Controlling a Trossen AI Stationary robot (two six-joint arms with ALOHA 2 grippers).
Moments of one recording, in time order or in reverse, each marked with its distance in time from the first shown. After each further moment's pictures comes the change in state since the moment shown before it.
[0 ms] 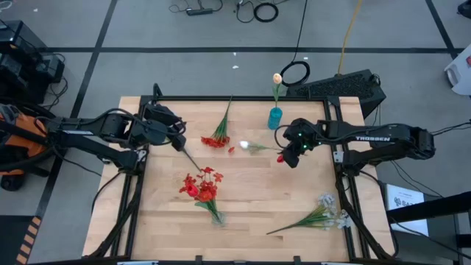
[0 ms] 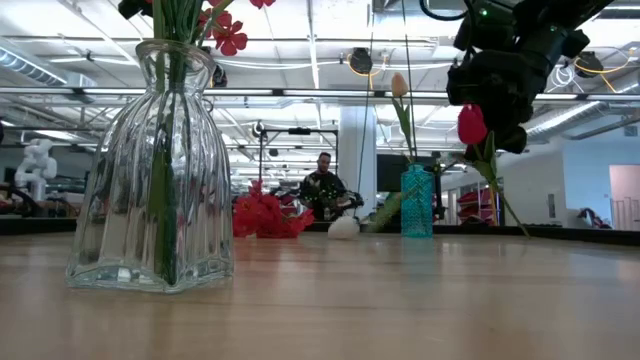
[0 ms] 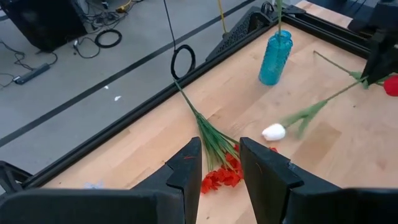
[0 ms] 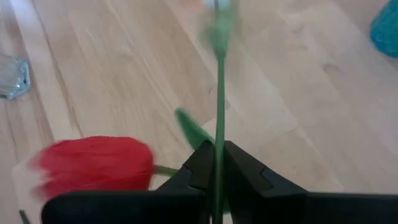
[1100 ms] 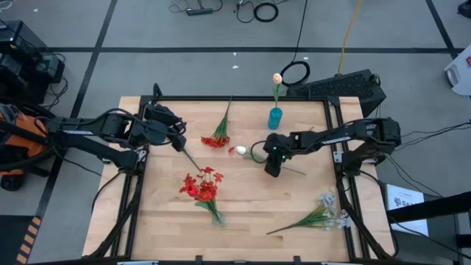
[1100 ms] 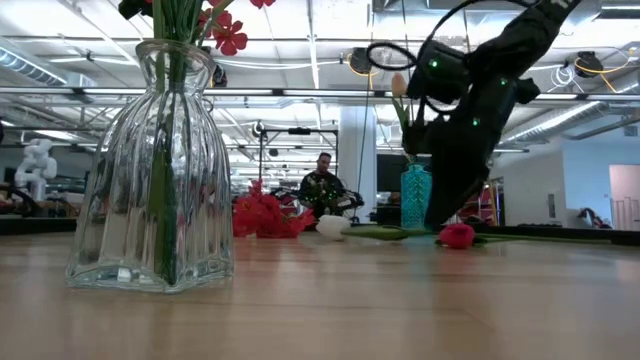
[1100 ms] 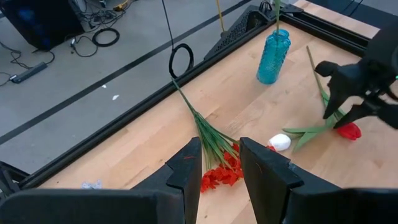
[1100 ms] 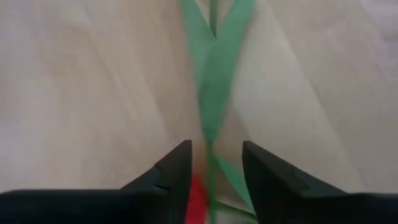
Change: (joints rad) left arm 0.000 0.000 0.000 0.001 0.007 -0.001; right arm 0.101 0.440 0.025 0.313 0.094 -0.073
